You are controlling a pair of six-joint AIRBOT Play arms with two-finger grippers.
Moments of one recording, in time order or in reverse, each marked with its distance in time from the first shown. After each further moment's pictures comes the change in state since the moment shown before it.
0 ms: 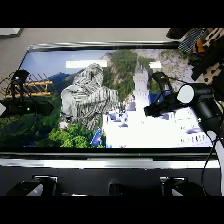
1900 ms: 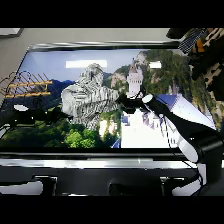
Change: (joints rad) left arm 0.257 -0.548 -0.110 -0.629 0.098 0.143; right arm 0.088 -0.603 0.033 0.858 -0.703 0.185
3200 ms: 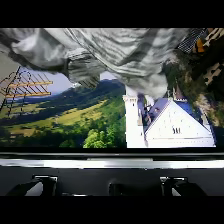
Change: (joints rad) left arm -0.067 0.490 0.954 0.502 -0.148 -0.345; right arm -0.158 0.871 0.475 -0.463 0.068 -0.016
